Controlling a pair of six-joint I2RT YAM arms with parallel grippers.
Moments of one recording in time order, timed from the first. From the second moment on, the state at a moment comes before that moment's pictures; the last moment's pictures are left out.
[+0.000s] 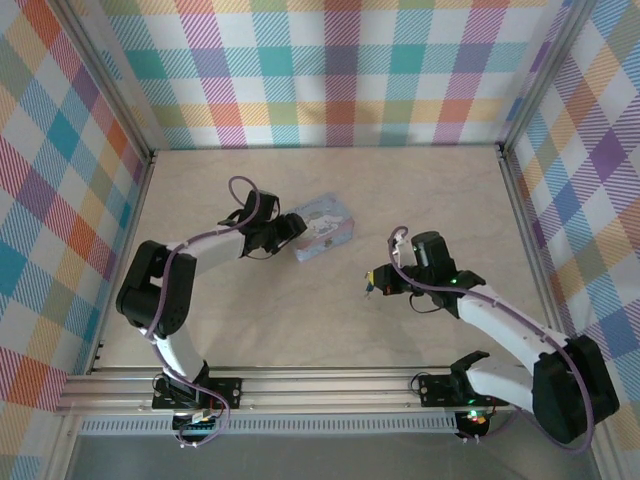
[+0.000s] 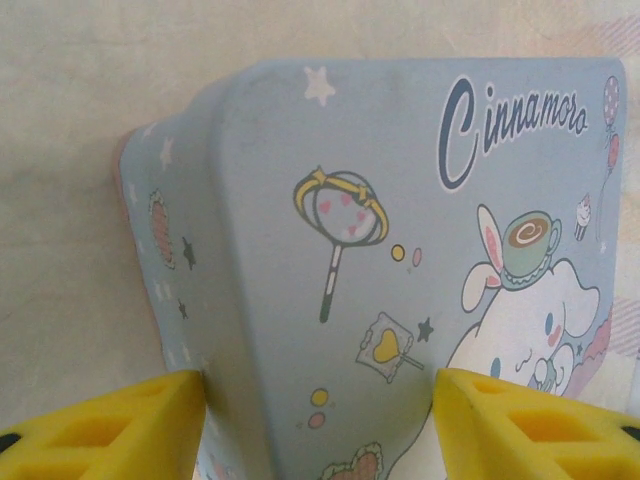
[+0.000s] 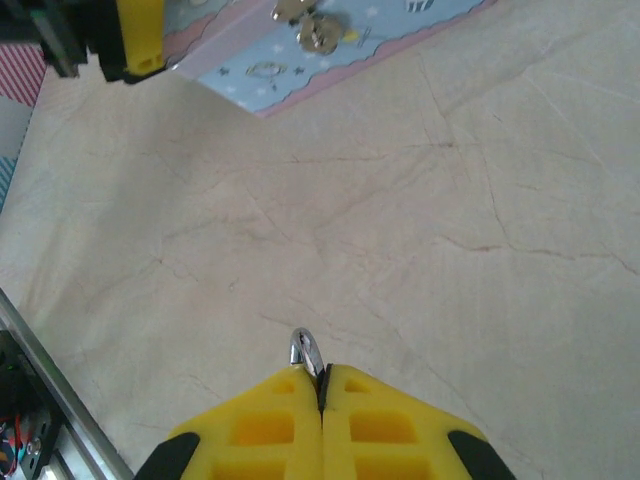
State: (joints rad) left arm -0.38 1.76 1.05 -0.14 0.25 -0.91; right arm 0.48 1.08 0.57 -0.25 -0.43 0.42
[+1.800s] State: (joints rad) left arm -0.35 1.06 0.78 -0.32 0.02 -0.94; right arm 0.59 1.42 0.56 -0.16 -0.40 0.44
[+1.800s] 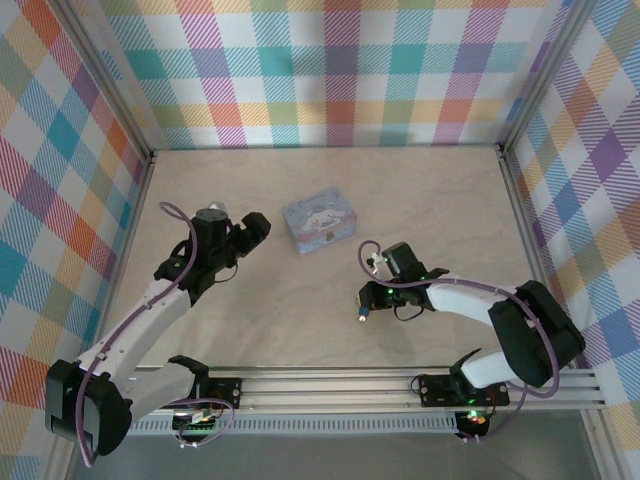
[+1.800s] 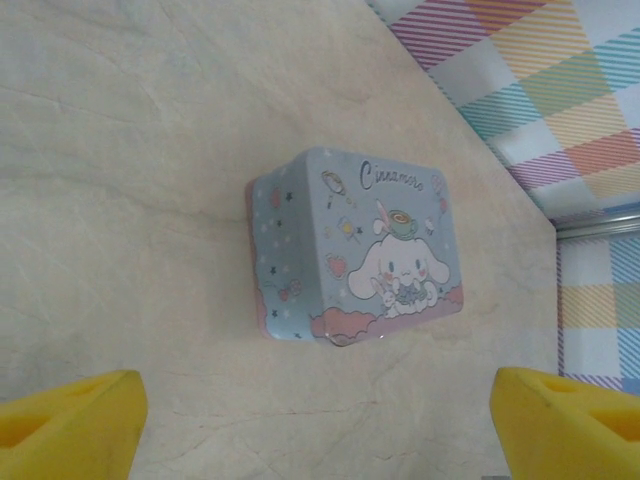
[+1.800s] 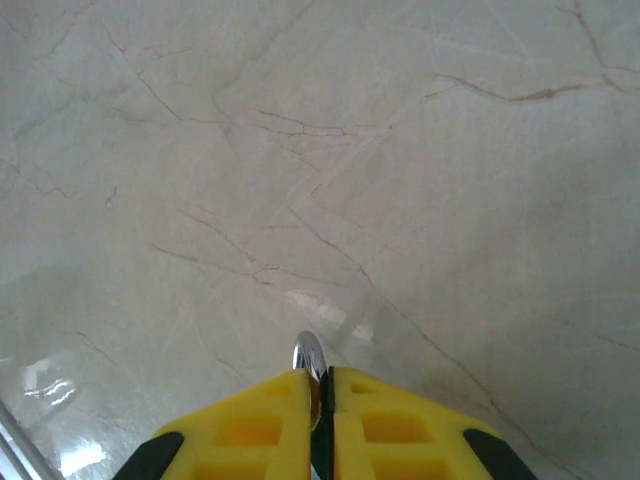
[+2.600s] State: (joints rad) left arm -0.35 0.95 0.81 -0.36 -0.38 -0.72; right arm 0.53 1.11 0.64 -0.18 -0.08 0.28
